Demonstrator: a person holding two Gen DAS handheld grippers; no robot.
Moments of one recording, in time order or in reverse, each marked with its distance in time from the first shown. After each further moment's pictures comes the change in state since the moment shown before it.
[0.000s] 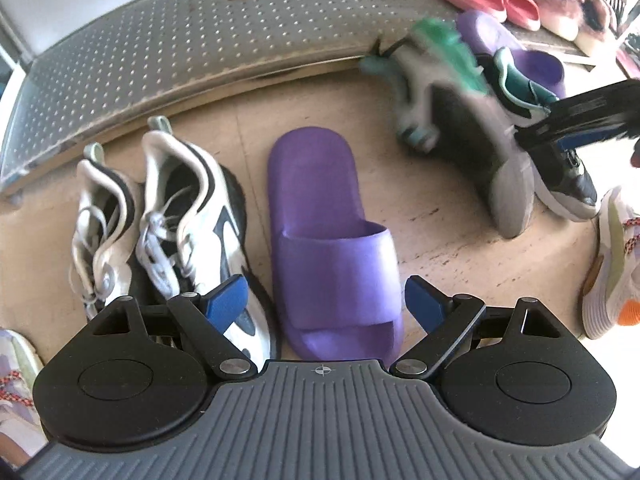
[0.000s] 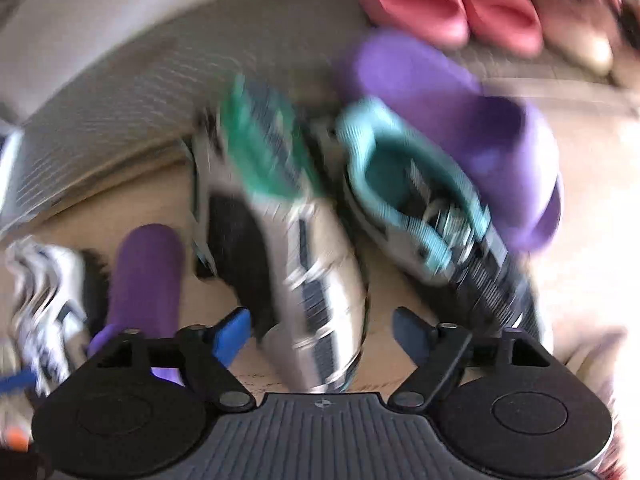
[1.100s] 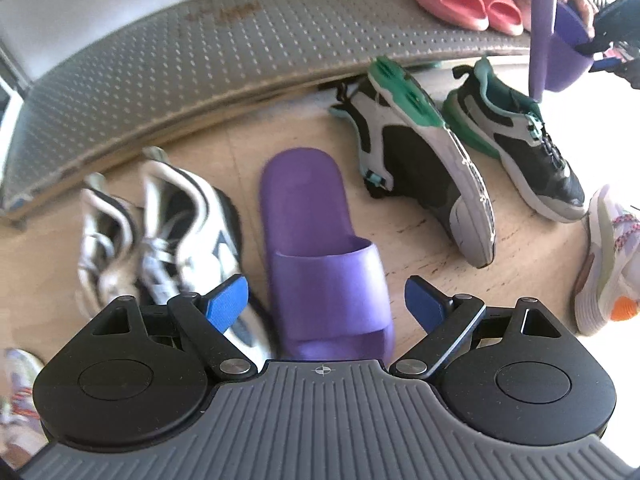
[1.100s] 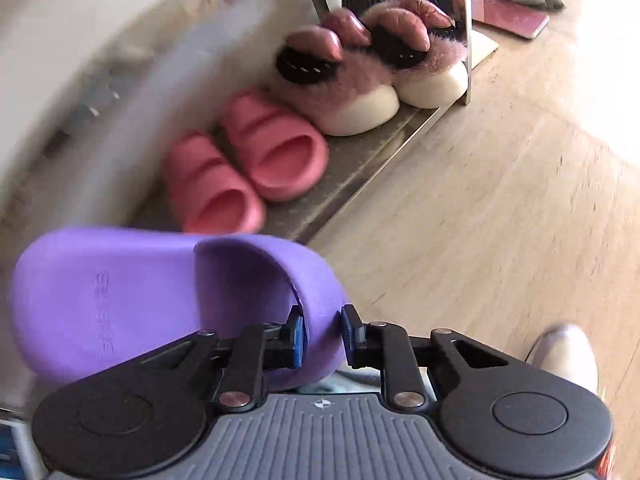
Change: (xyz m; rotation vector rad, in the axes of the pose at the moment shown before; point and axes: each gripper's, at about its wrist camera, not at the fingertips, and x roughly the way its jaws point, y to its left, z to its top) left arm -0.039 0.001 0.001 0.081 -0.056 0.026; right arm -0.068 -0.042 0.013 0.722 -0.336 -0.085
